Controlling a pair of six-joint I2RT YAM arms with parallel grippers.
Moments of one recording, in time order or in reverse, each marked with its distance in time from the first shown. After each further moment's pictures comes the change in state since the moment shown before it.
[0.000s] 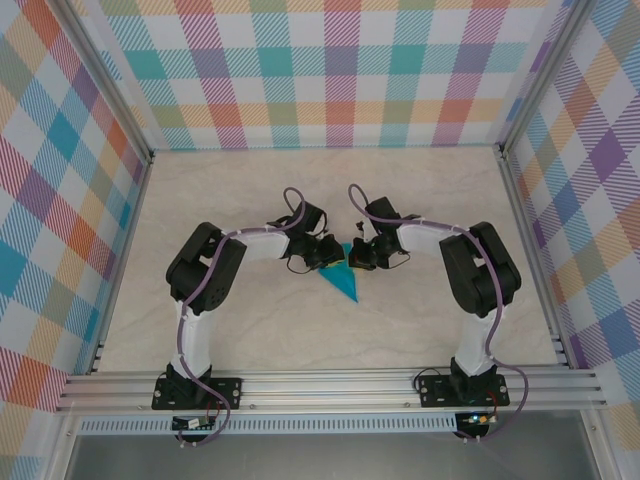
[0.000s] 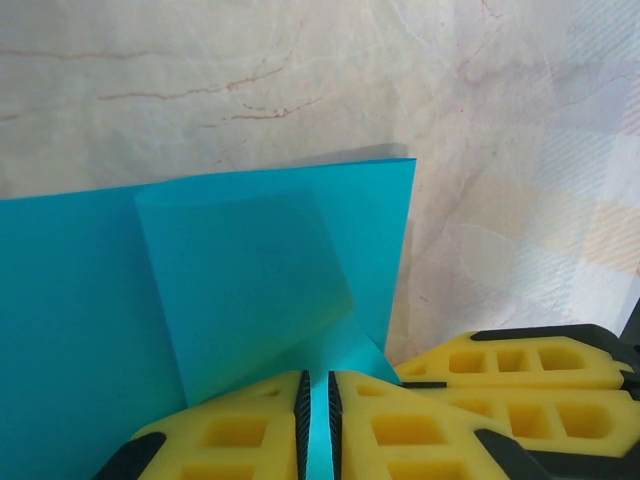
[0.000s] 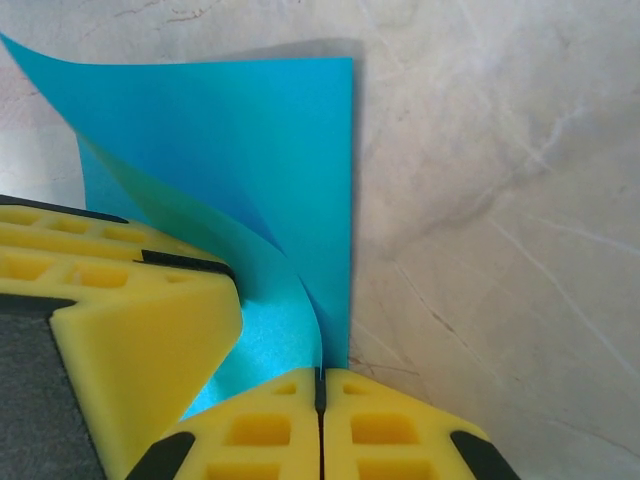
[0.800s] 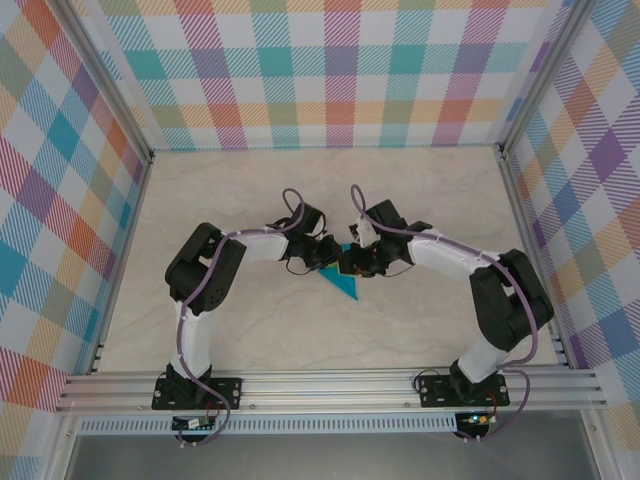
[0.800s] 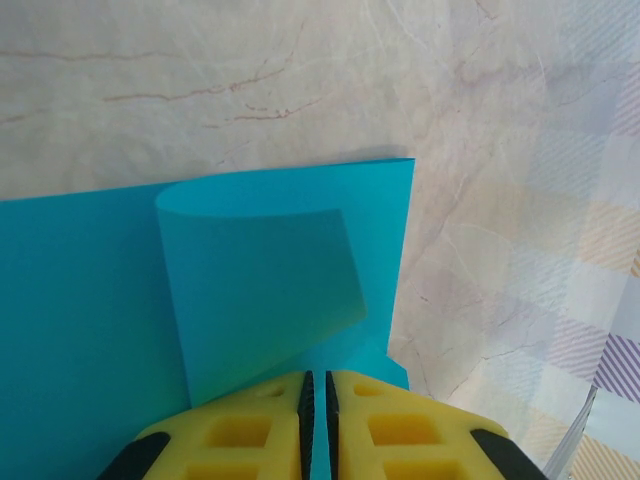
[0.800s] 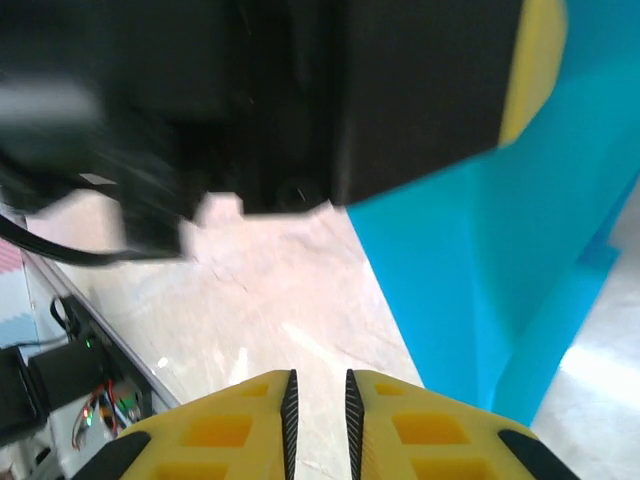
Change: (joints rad) left arm 0.001 -0.005 -0.026 0.041 0.001 0.000; right arm 0.080 -0.242 -0.120 -0.035 -0.159 0.024
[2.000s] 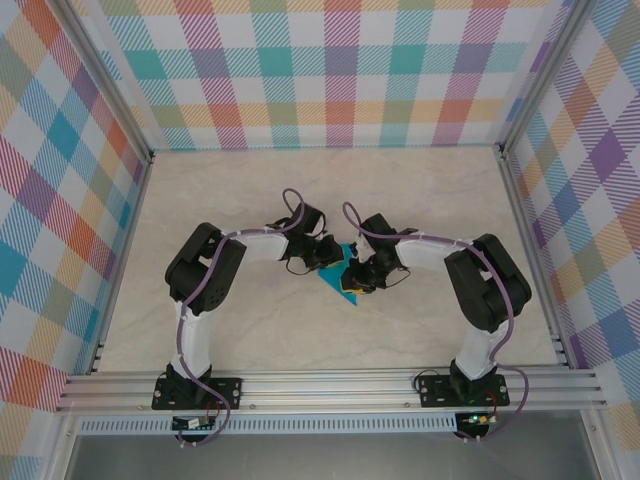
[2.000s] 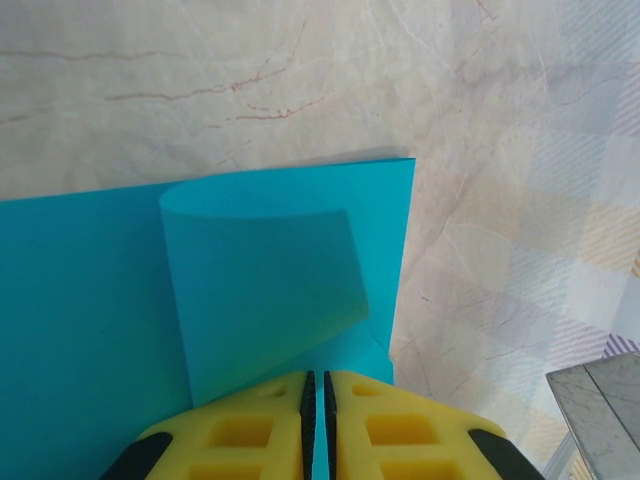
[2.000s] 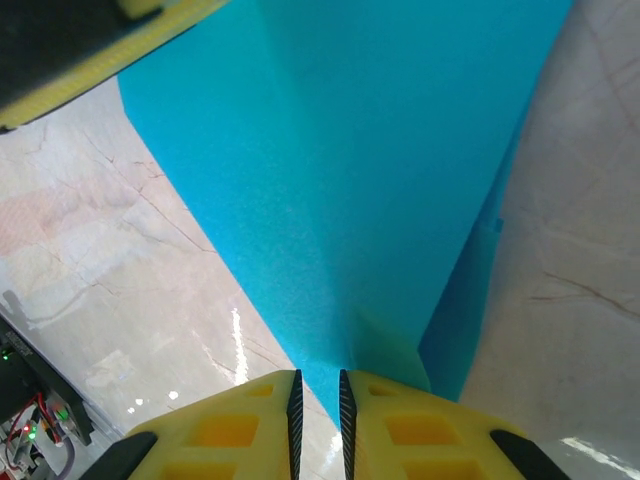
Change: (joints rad) left arm 0.000 0.000 0.000 -0.001 -0.001 0.000; right arm 0.004 0.135 -0.015 -0.020 0.039 0.003
